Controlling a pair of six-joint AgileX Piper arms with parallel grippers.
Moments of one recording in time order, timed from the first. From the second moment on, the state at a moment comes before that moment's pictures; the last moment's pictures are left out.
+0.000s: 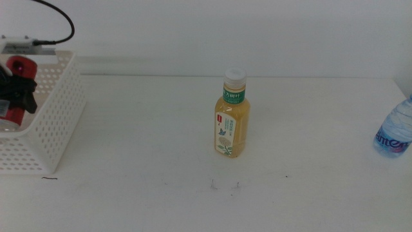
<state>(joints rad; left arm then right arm) 0.32 2.13 -1.82 -0.17 1.14 0.44 0.04 0.00 0.00 0.00 0.20 0.03</state>
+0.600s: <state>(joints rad) 0.32 2.06 -1.83 -0.16 1.15 0.43 0.04 0.00 0.00 0.00 0.20 0.03</state>
